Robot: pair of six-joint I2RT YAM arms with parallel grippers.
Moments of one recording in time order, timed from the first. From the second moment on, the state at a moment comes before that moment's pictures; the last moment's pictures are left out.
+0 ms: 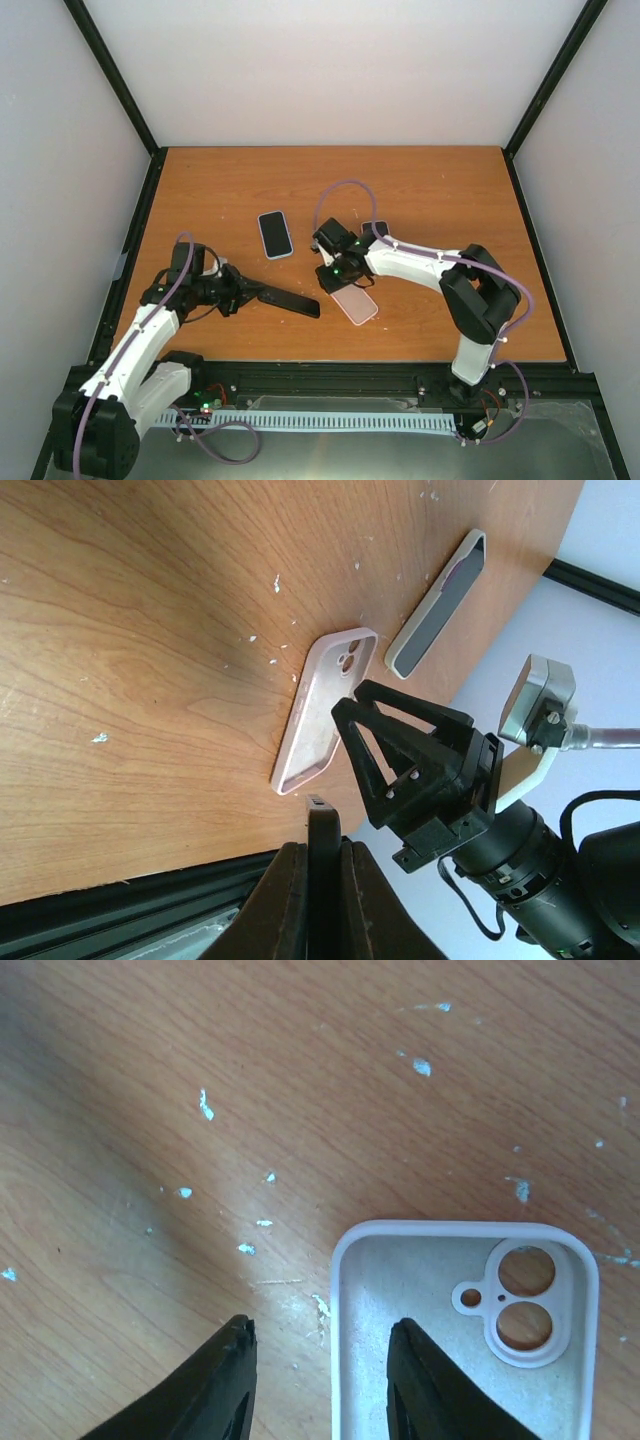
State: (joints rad) left arm -0.15 0.88 0.50 -0.54 0.76 -1.24; right arm 0.83 1.79 1.18 -0.61 -0.12 0.29
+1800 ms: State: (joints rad) left arm -0.14 0.74 0.43 -0.44 0.78 -1.42; right arm 1.29 1.42 0.85 -0.19 0.27 -0.37
